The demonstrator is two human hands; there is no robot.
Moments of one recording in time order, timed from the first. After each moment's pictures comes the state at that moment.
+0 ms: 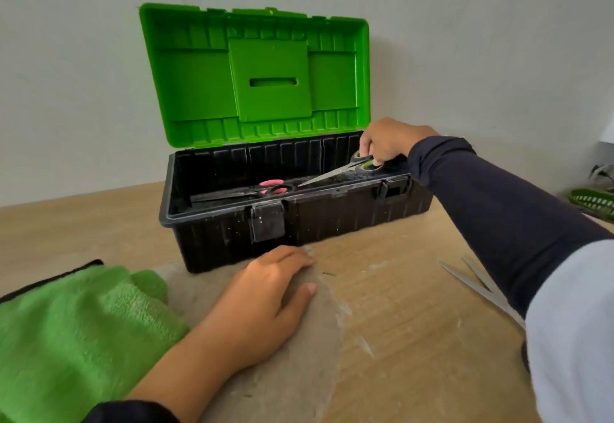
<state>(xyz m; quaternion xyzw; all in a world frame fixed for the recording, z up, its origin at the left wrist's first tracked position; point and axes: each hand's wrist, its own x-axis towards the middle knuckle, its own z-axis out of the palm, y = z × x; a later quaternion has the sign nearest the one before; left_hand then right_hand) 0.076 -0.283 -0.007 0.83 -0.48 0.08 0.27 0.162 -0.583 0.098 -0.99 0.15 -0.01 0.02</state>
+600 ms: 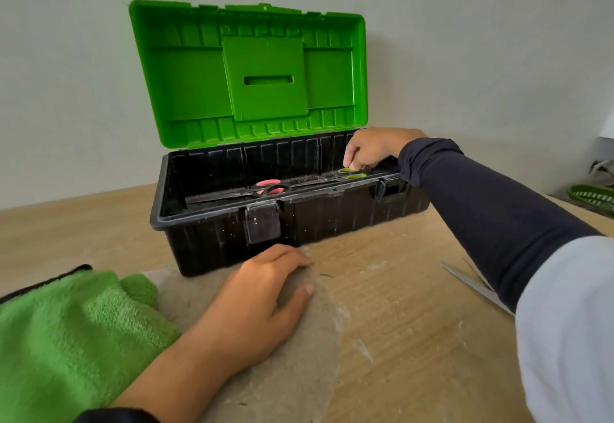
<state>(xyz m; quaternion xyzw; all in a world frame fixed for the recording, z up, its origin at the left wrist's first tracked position) 0.079 -0.283 -0.008 0.82 -0.49 0.08 0.28 0.178 -0.583 0.086 -0.99 0.11 0.03 0.11</state>
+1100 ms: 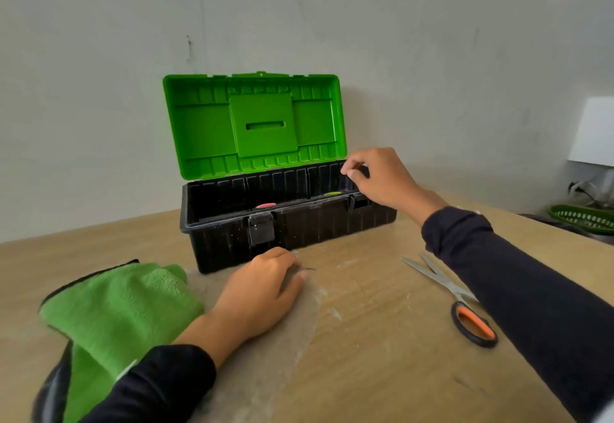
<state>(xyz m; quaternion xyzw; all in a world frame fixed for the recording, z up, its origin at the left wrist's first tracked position) 0.053 -0.286 0.003 0.85 -0.47 0.13 0.22 0.039 -0.529 0.089 -0.92 0.02 -0.34 0.17</state>
